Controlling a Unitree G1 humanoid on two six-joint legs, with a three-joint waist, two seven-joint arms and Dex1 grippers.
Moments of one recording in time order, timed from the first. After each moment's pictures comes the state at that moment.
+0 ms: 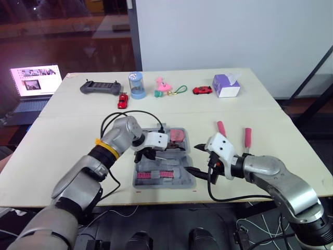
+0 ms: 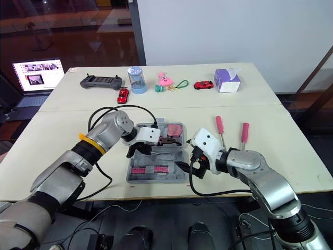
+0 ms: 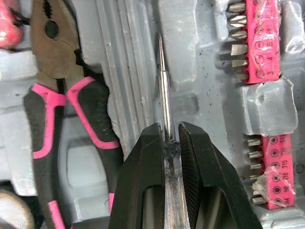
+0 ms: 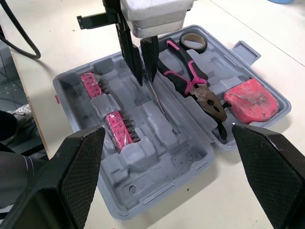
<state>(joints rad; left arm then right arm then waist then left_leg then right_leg) -1.00 0.40 -0.59 0.63 0.36 0.20 -1.36 -0.26 -0.70 0.12 -0.57 0.38 0.81 0.69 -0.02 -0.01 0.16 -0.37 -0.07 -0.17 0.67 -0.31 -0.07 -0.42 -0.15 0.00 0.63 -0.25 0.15</state>
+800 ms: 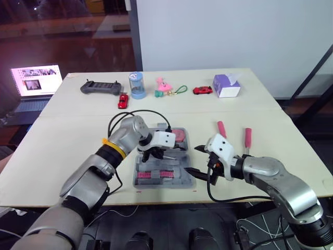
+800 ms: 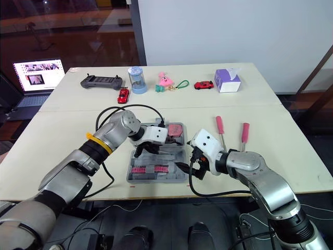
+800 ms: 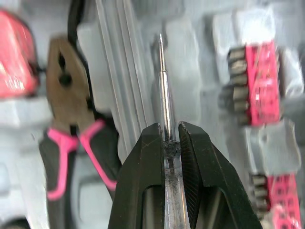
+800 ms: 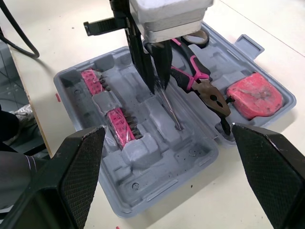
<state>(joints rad) -1.02 0.34 -0.57 0.64 0.34 0.19 -1.33 -0.25 -0.70 0.12 -0.57 0.38 0.82 0.69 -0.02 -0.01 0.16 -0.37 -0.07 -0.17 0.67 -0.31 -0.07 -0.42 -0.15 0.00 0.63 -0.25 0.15</state>
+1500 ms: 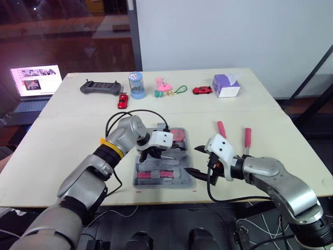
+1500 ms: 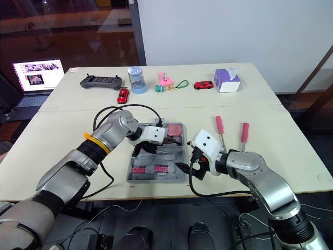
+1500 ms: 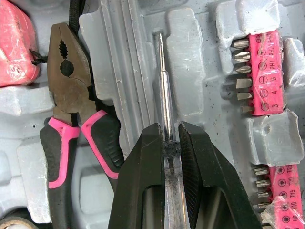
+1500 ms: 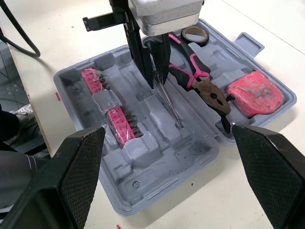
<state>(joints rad) -1.01 0.36 -0.57 0.64 0.34 0.19 -1.33 -0.25 -0.70 0.12 -0.57 0.38 0.82 0.69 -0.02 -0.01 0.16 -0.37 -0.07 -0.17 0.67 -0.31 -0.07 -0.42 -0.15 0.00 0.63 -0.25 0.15</state>
